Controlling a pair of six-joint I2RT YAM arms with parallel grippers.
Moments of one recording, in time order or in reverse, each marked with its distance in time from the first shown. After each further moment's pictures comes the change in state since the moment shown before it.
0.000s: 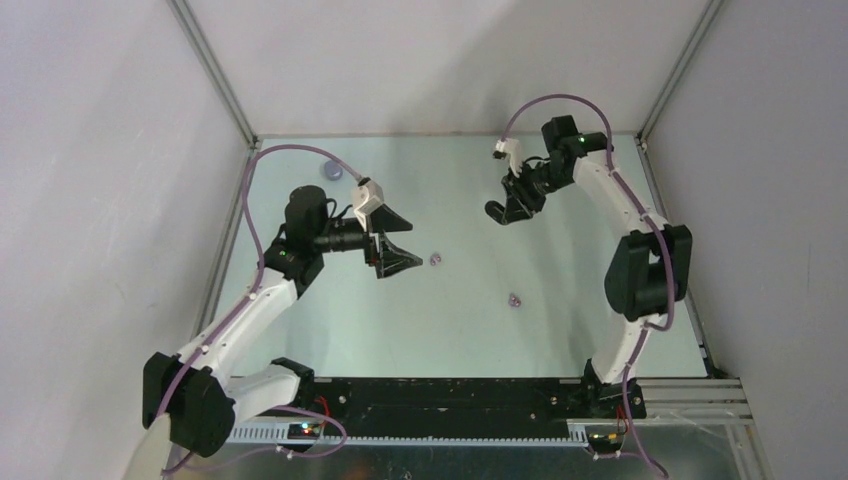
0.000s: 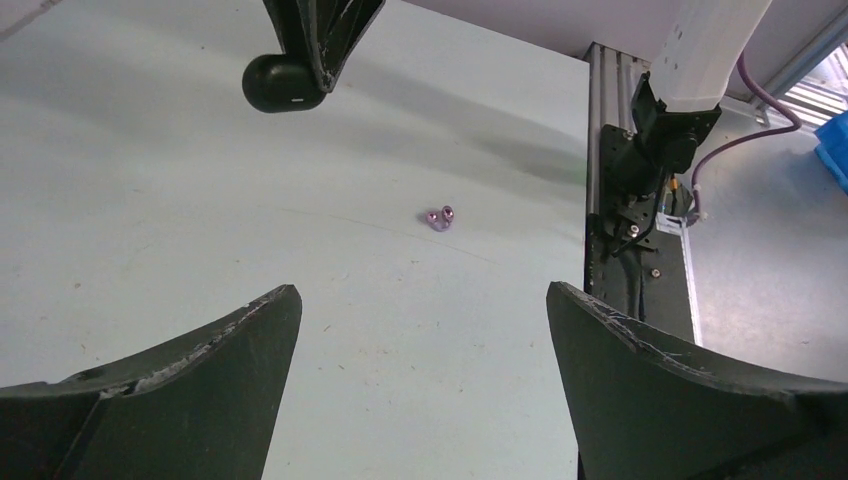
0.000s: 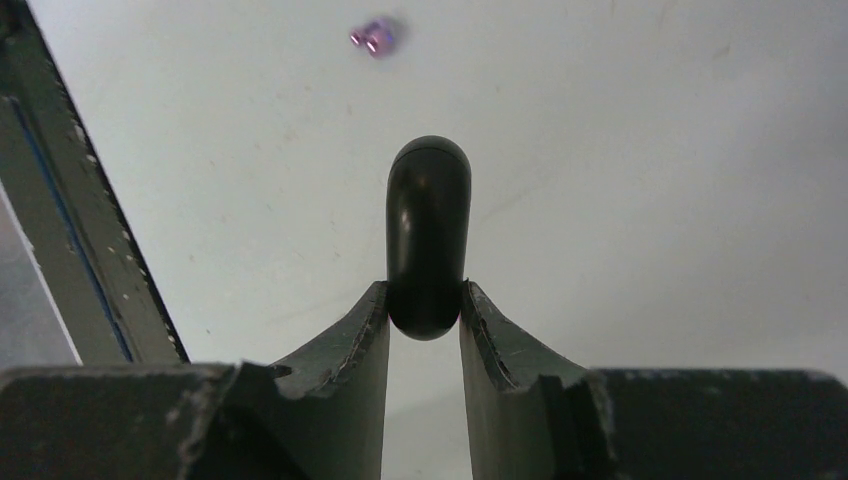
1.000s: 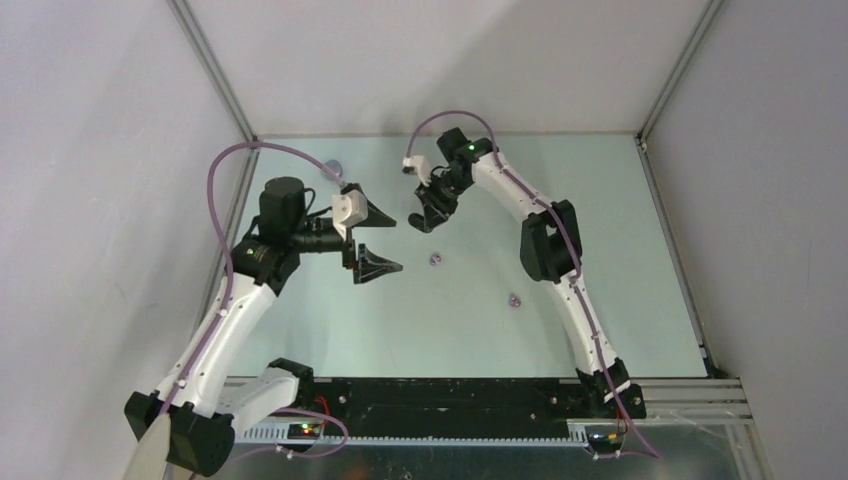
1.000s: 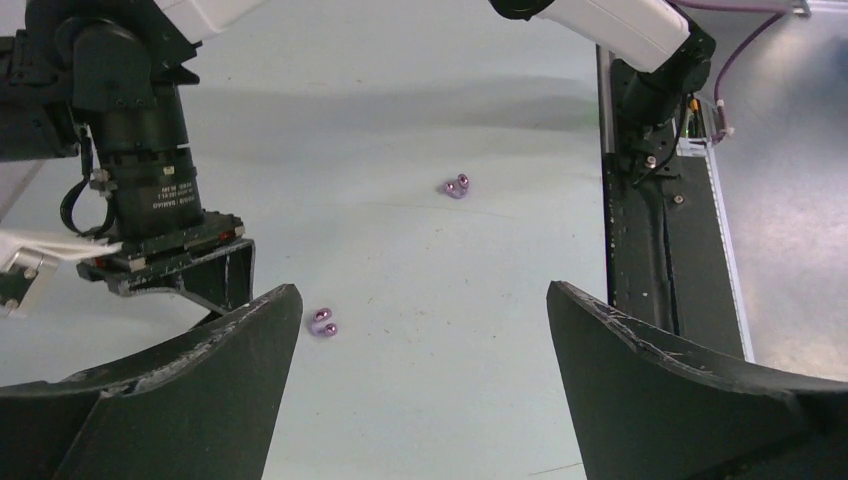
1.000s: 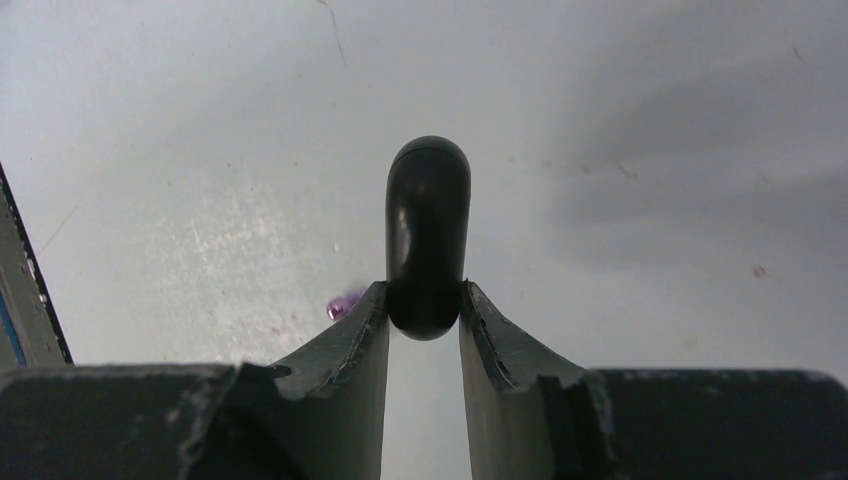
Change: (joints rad) left arm 0.068 -0.098 0.191 -0.449 0.082 0.388; right arm 0.300 0.694 0.693 -0.026 0.045 0.155
